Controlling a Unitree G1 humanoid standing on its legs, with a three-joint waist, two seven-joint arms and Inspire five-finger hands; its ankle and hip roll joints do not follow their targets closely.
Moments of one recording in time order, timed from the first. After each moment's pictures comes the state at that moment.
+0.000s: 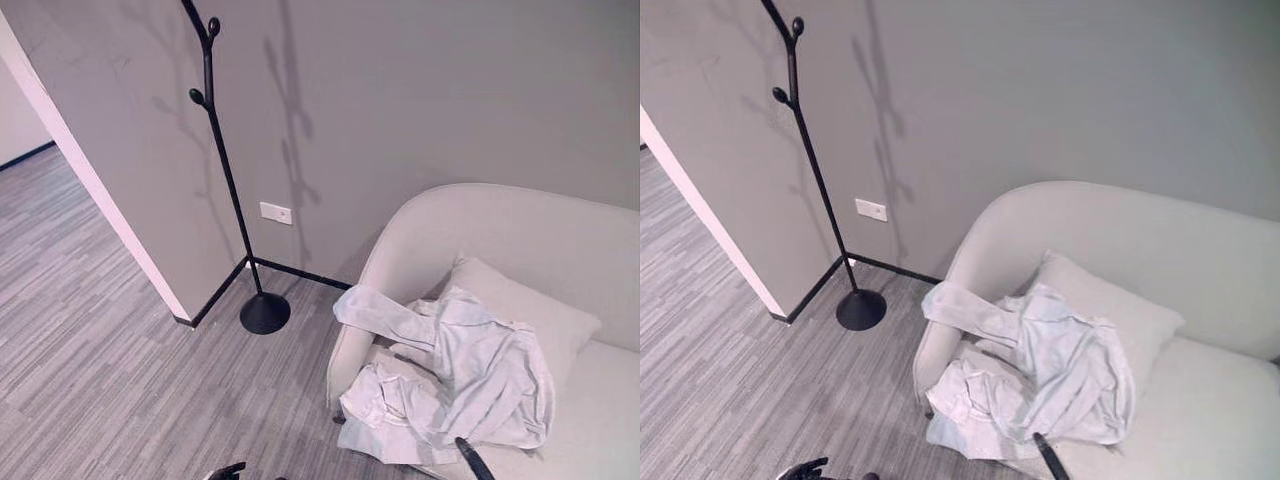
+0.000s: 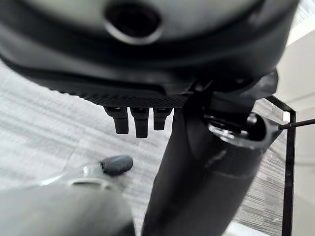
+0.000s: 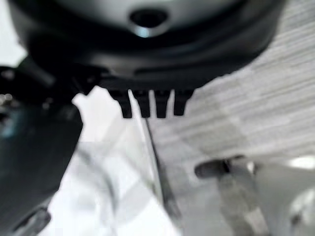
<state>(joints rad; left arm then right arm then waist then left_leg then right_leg) -0.04 0.20 -0.27 1.37 -0.29 -0.15 0.02 -0.12 -0.24 0.05 1.44 0.68 -0.05 -0.10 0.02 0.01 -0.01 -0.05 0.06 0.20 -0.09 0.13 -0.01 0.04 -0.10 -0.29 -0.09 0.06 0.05</state>
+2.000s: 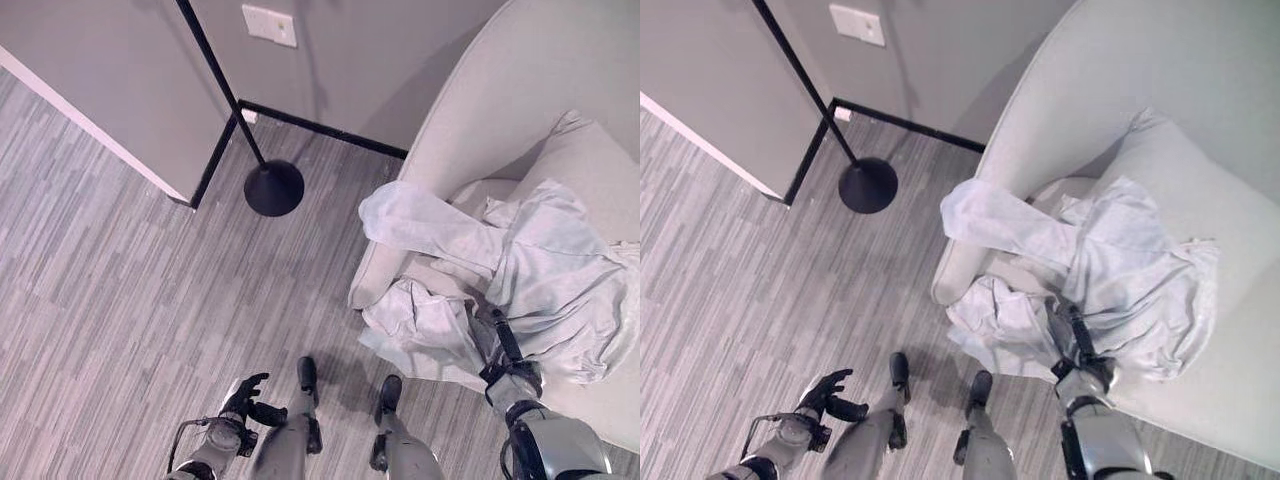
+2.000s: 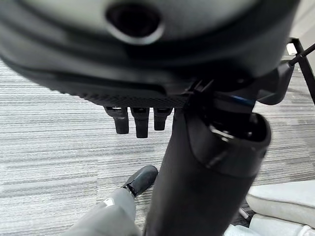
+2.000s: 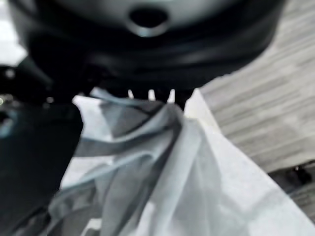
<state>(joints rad) -0.24 0.24 -0.47 1.23 -0.15 -0.22 0.15 -0.57 -0.40 0.00 1.49 0.84 -0.14 -0.33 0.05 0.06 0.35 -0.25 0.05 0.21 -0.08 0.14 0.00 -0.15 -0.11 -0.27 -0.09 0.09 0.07</state>
